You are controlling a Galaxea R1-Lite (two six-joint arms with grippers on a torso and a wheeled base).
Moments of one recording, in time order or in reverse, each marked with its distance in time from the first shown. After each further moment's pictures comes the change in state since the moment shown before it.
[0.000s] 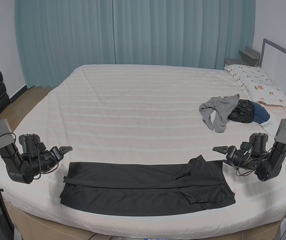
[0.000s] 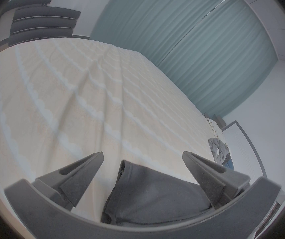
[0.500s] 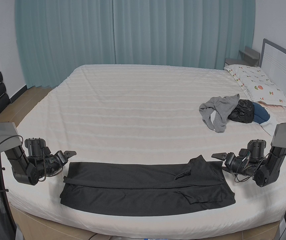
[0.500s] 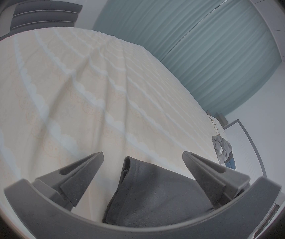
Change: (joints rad) left arm -0.020 0.091 -0.046 -0.001 -0.004 -0.013; right arm 0.006 0.053 0.052 -0.063 -0.007 0.029
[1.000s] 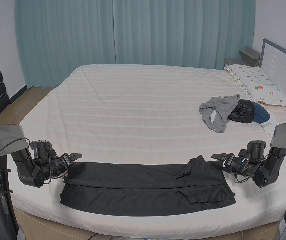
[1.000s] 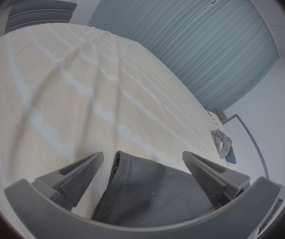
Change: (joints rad) left arm -0.042 0.057 -0.021 -0.037 0.003 0.008; right arm 0.002 0.012 0.001 -0.012 0.001 0.000
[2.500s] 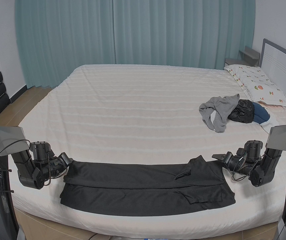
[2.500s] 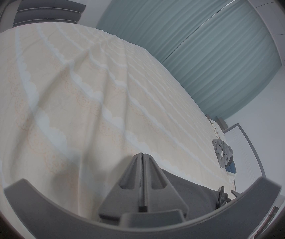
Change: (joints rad) left arm 0.016 0.027 0.013 -0.079 0.036 -0.064; right arm -0.004 0.081 -0.083 -0.043 -0.021 -0.007
